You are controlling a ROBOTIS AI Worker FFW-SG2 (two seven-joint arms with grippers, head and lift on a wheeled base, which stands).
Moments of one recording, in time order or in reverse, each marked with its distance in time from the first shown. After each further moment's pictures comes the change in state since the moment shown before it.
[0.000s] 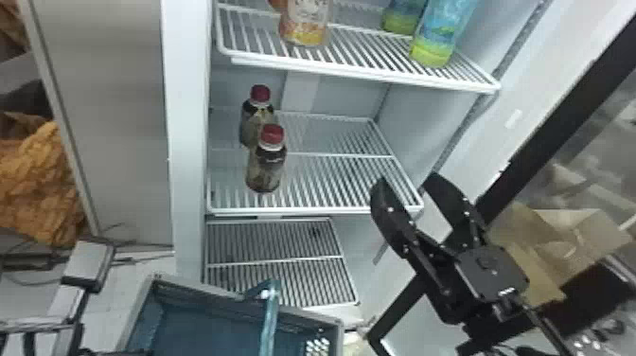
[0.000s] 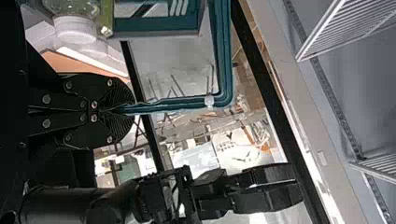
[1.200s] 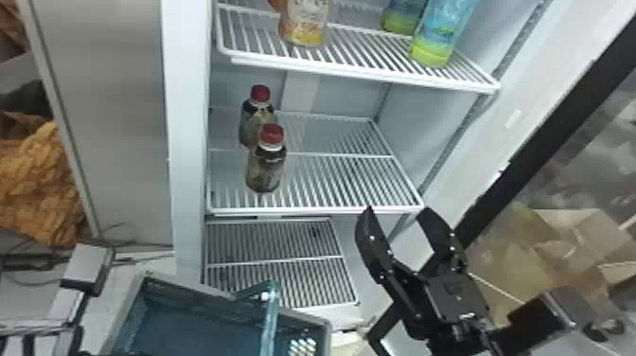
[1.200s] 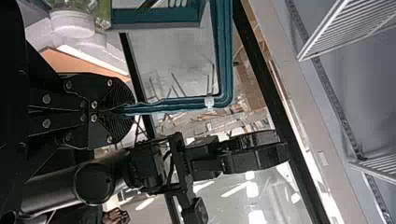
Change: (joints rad) left arm 0.008 0.000 0.002 0.000 0.004 0.000 -0.002; right arm -0.018 0.013 0.089 0.229 0.014 -0.226 -0.072
